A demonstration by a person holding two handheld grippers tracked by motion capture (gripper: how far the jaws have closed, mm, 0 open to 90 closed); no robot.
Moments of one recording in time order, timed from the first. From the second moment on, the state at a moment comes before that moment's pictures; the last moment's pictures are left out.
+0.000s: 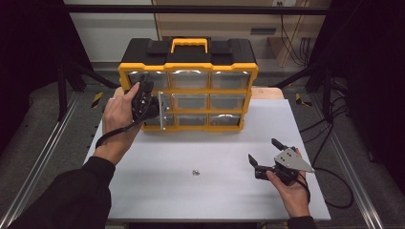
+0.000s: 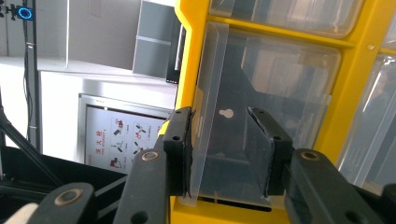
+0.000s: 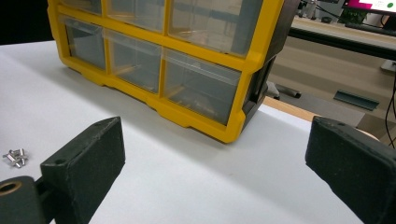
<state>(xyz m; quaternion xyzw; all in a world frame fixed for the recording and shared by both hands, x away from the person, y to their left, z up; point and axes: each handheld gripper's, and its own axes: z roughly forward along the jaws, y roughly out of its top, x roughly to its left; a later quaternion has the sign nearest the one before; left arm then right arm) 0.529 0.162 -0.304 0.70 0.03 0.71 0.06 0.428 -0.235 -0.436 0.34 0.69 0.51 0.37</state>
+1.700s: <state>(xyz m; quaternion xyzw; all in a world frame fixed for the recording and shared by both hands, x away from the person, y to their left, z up) 0.541 0.155 -0.311 0.67 0.03 0.74 0.03 0.429 -0.236 -0.437 0.35 0.70 0.51 0.36</state>
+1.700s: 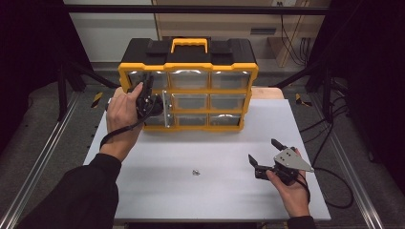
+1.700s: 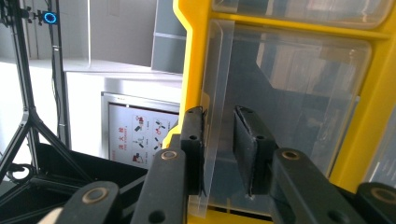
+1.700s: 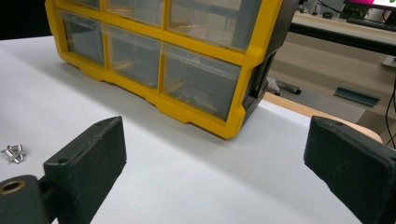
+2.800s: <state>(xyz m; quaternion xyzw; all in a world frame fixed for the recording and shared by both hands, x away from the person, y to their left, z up) 0.540 0.152 -0.309 0.66 0.05 0.75 0.04 0.430 -0.236 -0.438 0.35 0.70 0.50 0.36</state>
